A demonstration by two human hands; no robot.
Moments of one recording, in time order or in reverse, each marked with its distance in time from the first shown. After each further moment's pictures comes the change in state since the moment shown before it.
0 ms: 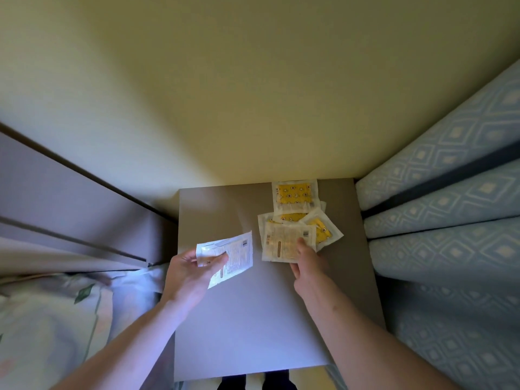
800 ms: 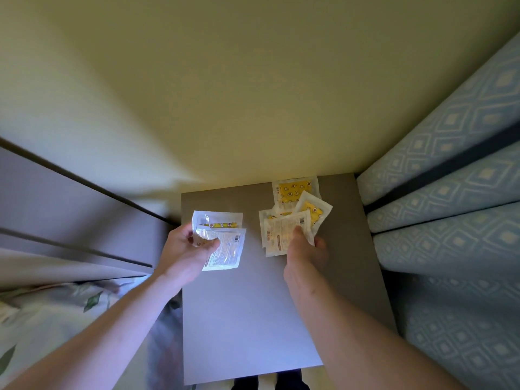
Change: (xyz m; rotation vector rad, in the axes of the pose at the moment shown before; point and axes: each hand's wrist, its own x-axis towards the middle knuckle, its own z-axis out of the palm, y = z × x) left_hand 0.032 0.034 -0.014 0.246 -0.088 0.182; right_hand 0.006 0.010 0.030 0.023 0.205 -0.277
